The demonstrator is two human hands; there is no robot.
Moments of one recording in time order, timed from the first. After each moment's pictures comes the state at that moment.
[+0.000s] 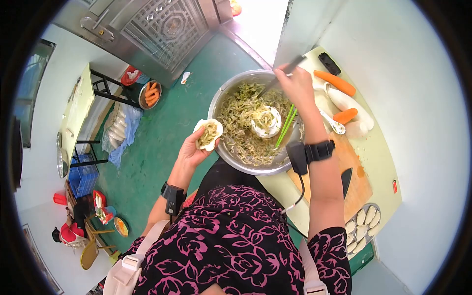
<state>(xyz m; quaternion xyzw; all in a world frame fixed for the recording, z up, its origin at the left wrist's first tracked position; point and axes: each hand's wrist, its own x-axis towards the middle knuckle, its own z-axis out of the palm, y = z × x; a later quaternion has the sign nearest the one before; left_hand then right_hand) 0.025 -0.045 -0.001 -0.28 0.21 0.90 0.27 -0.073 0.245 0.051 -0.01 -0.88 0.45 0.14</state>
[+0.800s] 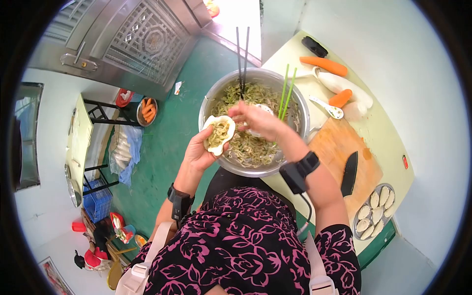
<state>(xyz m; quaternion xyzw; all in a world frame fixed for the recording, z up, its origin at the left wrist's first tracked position) 0.001 0.001 0.028 -0.20 0.21 0.87 0.40 -0.011 0.198 0.021 -0.06 -0.50 0.82 -0.28</state>
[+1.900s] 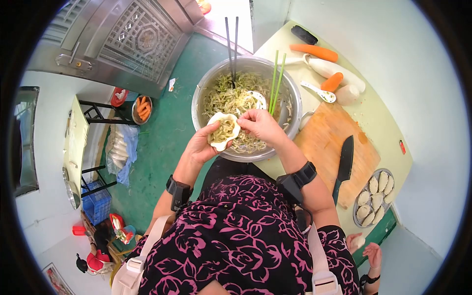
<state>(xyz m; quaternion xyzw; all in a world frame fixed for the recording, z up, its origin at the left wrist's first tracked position) 0.024 0.013 0.022 -0.20 0.25 0.83 0.46 0.048 0.206 0.016 -0.10 -0.65 0.73 -0.21</state>
